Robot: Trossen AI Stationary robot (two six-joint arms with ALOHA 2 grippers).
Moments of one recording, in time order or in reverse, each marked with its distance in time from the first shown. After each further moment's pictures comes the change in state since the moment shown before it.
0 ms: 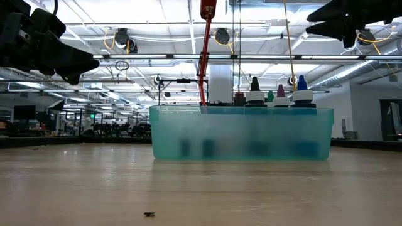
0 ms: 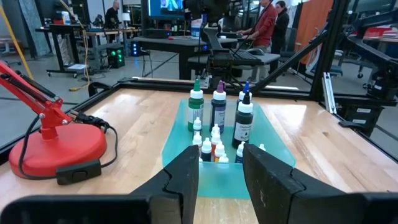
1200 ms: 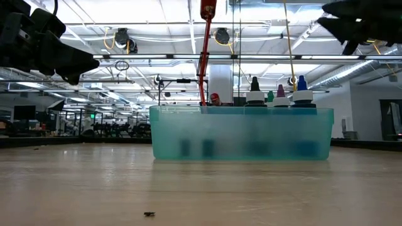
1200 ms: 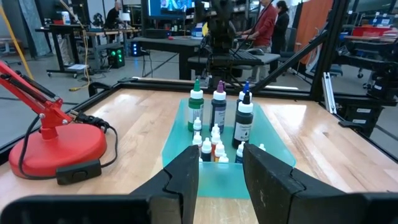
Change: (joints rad) left arm 0.000 0.000 0.000 0.000 0.000 0.000; right arm -0.006 -0.296 -0.411 0.674 -0.156 -0.352
